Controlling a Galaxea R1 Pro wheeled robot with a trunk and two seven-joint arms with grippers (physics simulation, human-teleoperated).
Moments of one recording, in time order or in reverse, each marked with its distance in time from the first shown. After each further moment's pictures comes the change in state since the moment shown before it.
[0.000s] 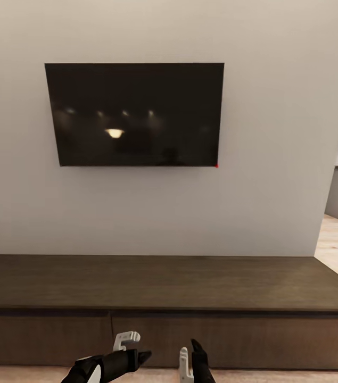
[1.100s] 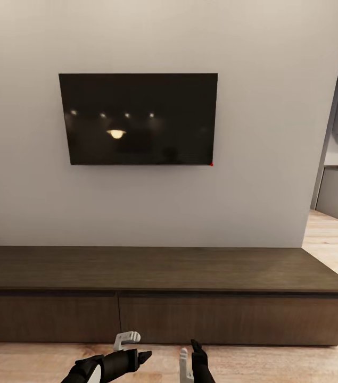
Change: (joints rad) left arm 0.000 0.000 -0.002 -0.001 -0.002 0.001 0.000; right arm 0.000 0.000 0.004 0.006 0.006 -0.005 -0.004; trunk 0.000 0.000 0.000
